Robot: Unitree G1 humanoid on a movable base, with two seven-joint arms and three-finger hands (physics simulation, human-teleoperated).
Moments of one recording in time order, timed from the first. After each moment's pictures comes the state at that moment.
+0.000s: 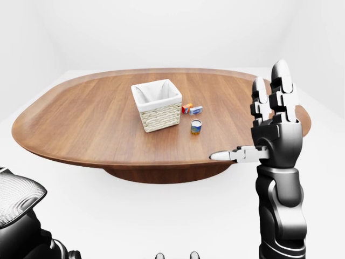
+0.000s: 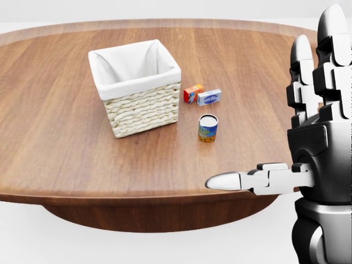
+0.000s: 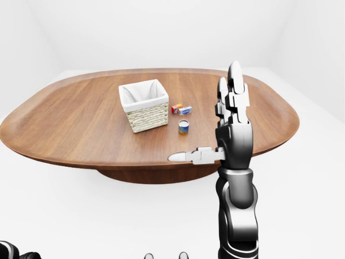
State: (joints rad) left arm -0.34 0.43 0.39 -1.05 -0.71 0.09 0.42; right arm -0.13 -0.05 -0.06 -0.66 0.01 0.09 0.03
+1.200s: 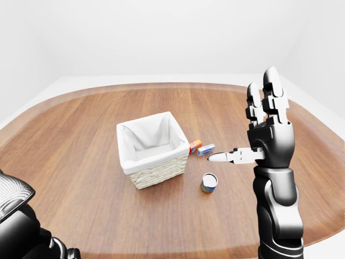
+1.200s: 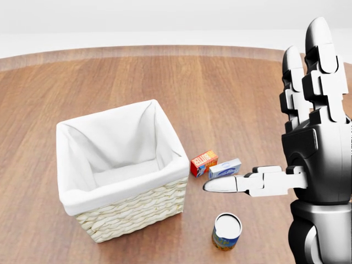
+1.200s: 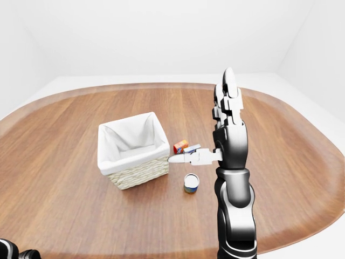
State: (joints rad) left arm -0.35 0.44 0.39 -1.04 -0.74 0.09 0.45; right arm -0.11 -0.04 -0.06 -0.62 0.00 0.09 0.05
